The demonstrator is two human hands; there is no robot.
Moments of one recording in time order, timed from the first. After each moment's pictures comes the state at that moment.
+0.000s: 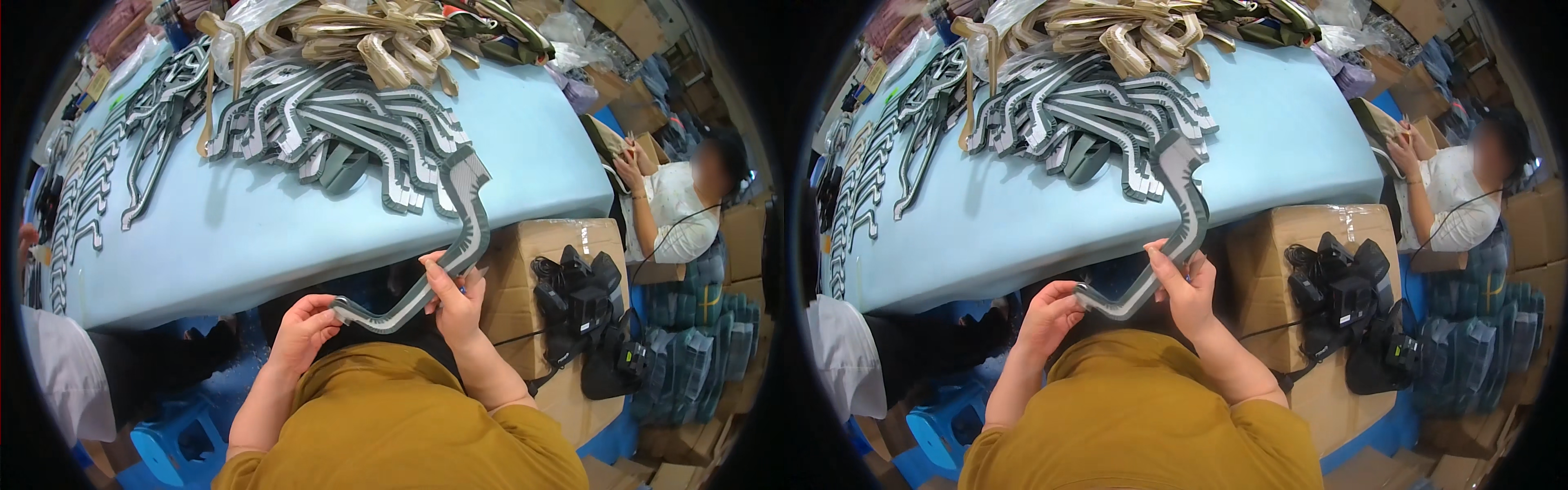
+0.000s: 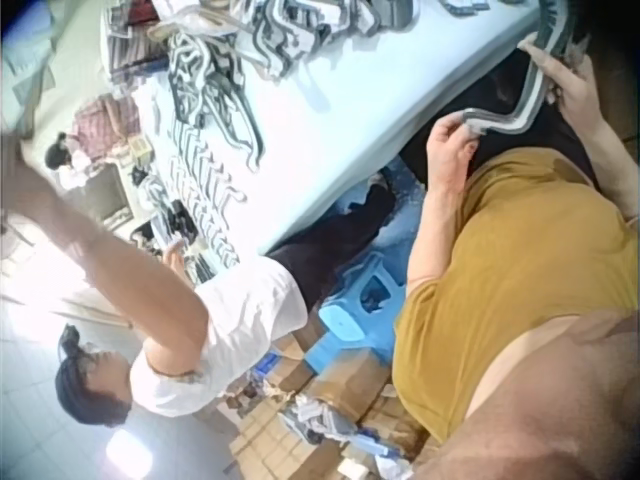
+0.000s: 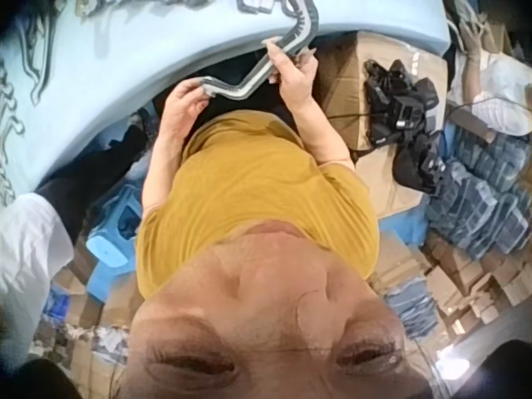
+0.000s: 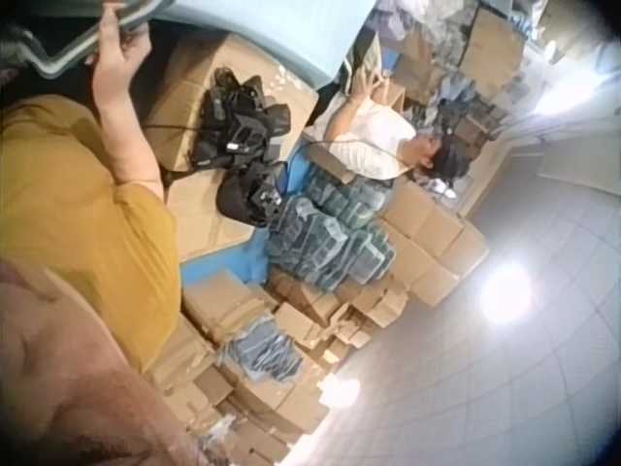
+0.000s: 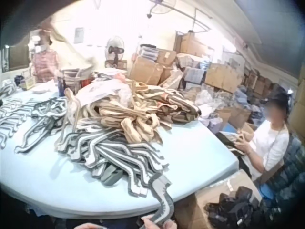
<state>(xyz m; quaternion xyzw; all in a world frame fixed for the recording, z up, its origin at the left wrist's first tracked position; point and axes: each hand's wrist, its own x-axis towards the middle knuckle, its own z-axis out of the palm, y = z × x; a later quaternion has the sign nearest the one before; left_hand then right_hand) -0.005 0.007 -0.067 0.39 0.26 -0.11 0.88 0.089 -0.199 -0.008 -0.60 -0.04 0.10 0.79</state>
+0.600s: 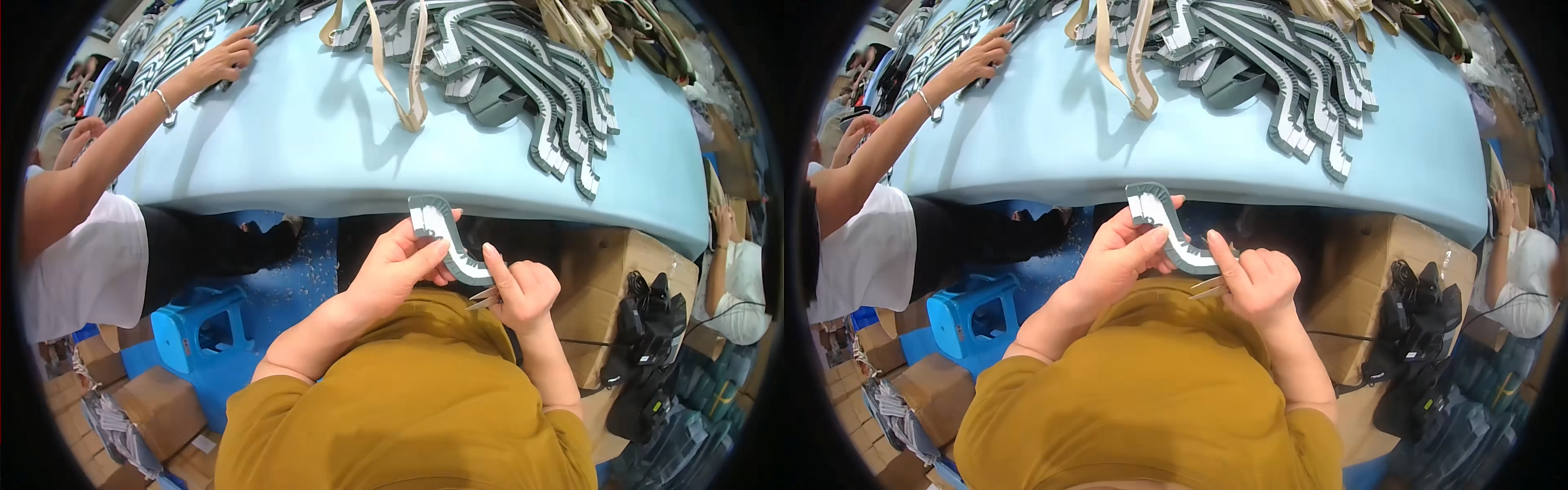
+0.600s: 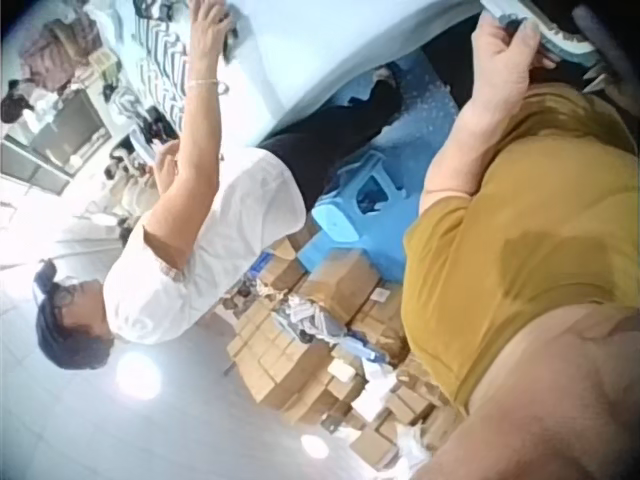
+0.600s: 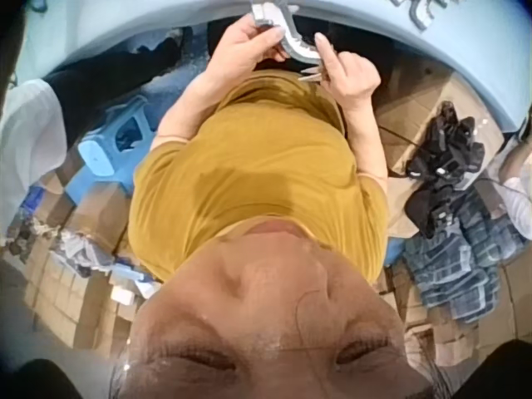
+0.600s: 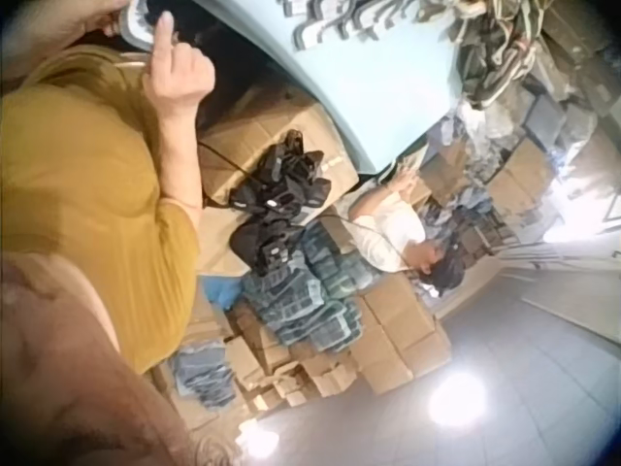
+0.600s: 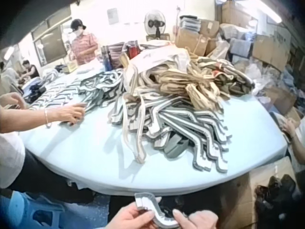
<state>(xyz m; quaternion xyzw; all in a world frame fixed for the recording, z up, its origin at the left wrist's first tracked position) -0.004 0.003 -0.022 0.44 0.19 -0.08 0.87 0.082 -0.186 -0.052 -0.79 -0.51 -0.23 0.25</state>
